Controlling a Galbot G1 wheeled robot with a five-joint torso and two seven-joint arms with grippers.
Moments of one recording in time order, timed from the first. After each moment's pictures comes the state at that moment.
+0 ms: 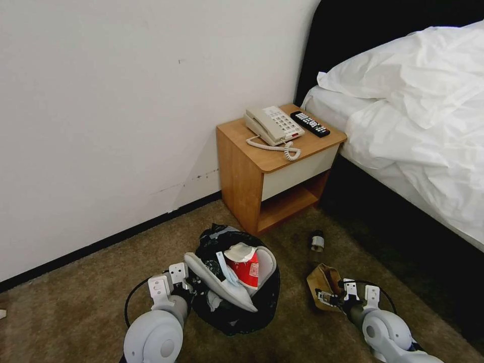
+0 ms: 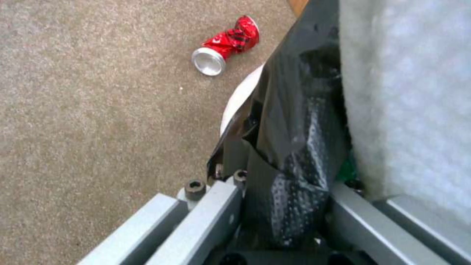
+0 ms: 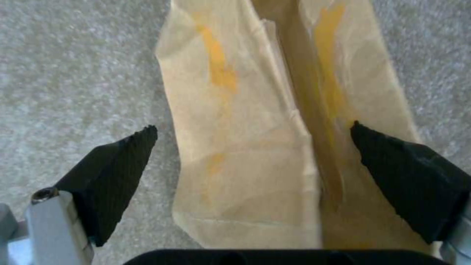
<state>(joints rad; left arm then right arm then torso) 1.45 -1.28 -0.26 -2.19 -0.80 0.66 -0.67 -1.32 1.01 0.30 1.56 0.87 -0.44 0.23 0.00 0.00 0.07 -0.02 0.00</state>
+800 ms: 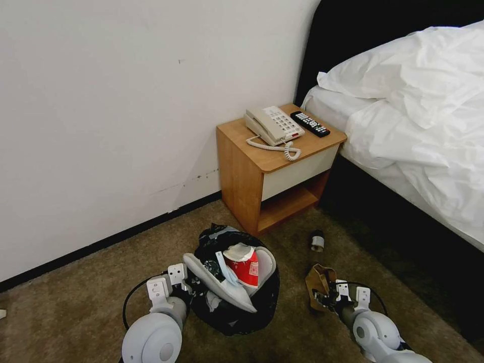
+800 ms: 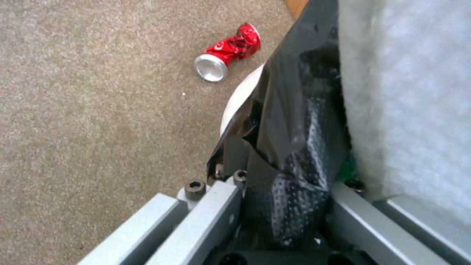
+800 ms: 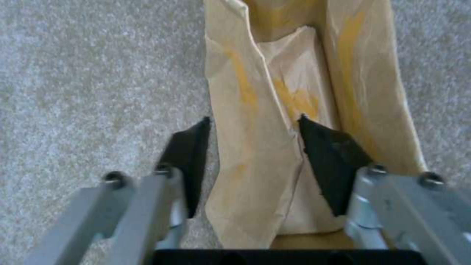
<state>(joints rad) 1.47 -1.28 -0.26 -2.19 -0.78 0.65 -0.65 -1.31 1.02 0.27 1.55 0.85 -0.41 0.20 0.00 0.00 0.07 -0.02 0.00</state>
